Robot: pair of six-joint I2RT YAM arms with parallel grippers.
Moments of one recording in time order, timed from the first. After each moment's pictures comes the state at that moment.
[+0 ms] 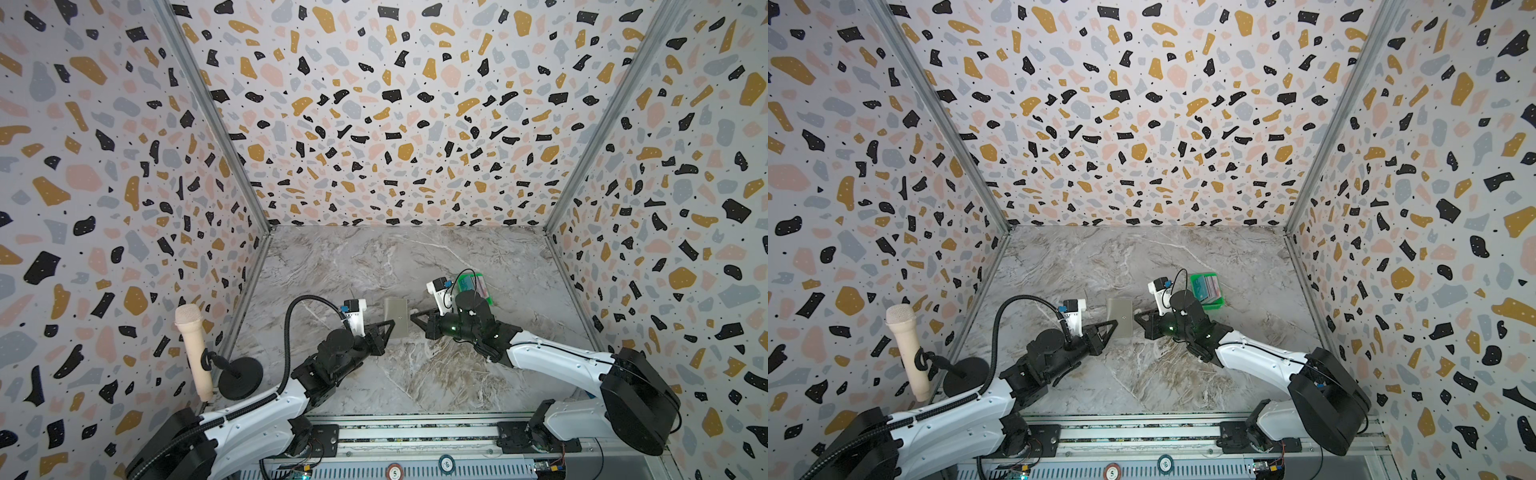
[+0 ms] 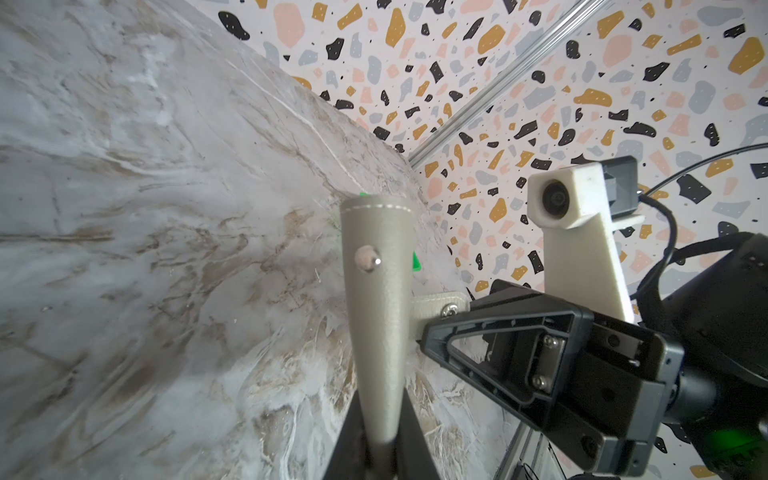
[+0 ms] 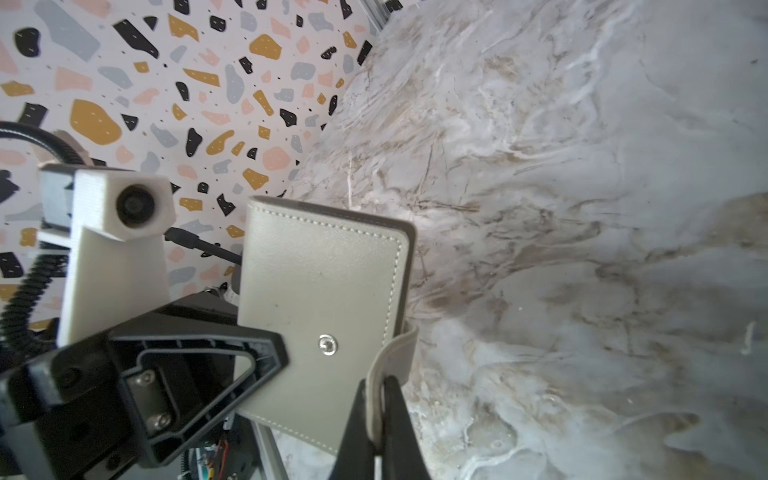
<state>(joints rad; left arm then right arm) -0.77 0.97 0.25 0.49 0.04 -0.87 0.78 1.34 0.67 0.23 -0.31 0.57</state>
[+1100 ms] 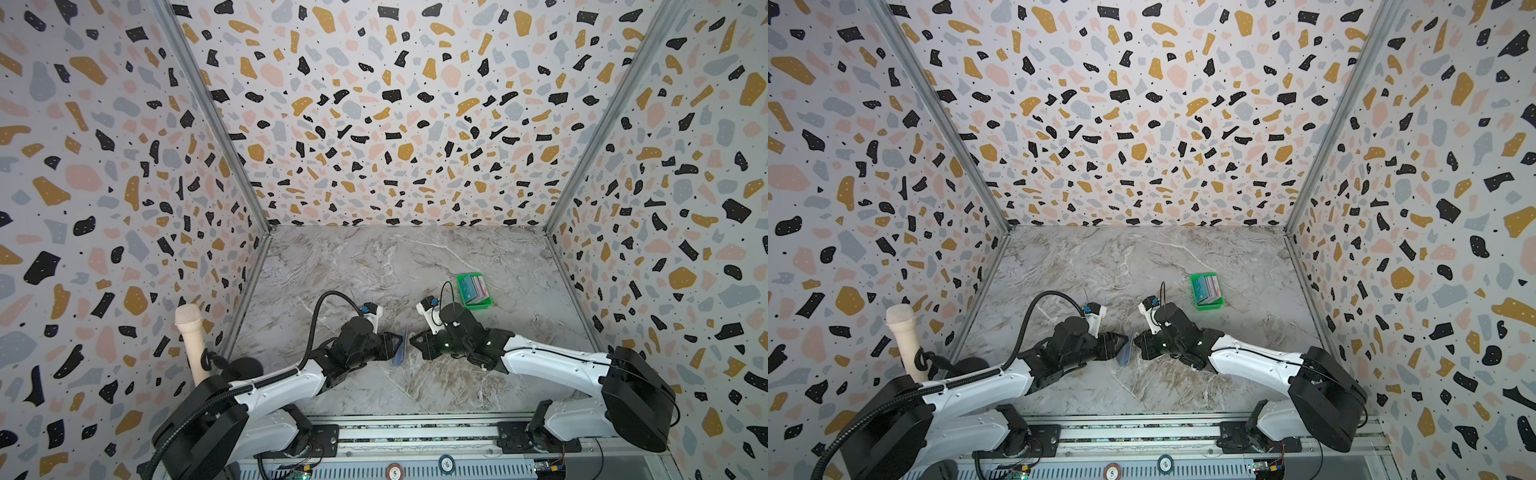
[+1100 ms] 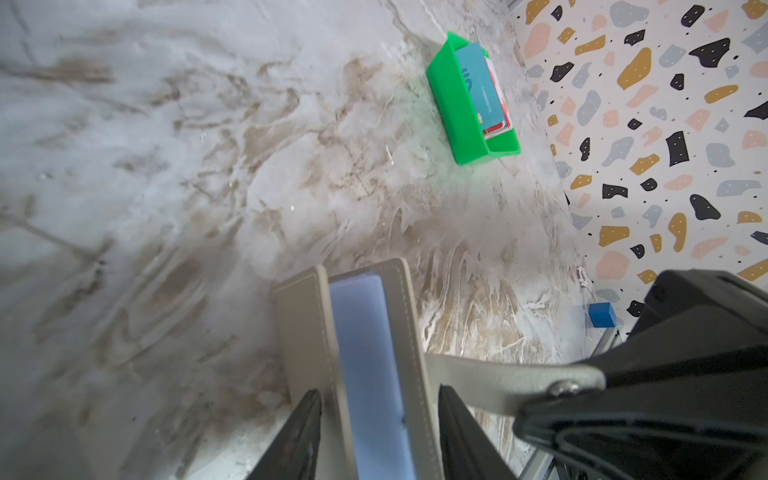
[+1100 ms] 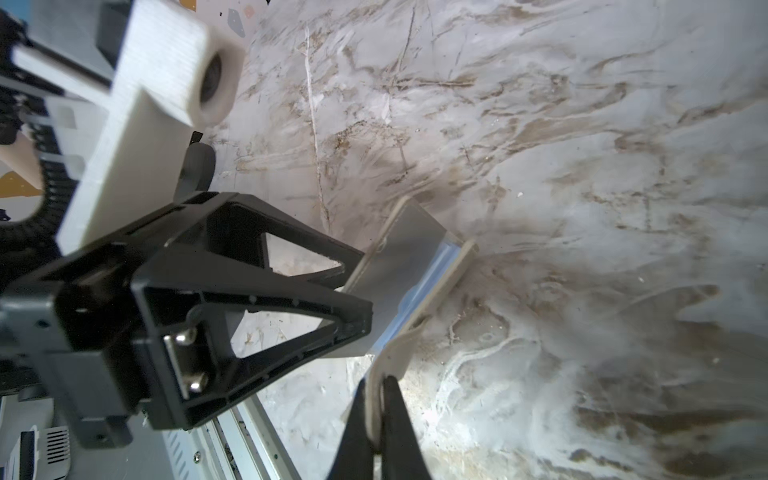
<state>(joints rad) -0.73 1.17 0.42 0.15 0.16 -0.71 0.91 1.35 0.72 -0.03 -0.23 0.53</state>
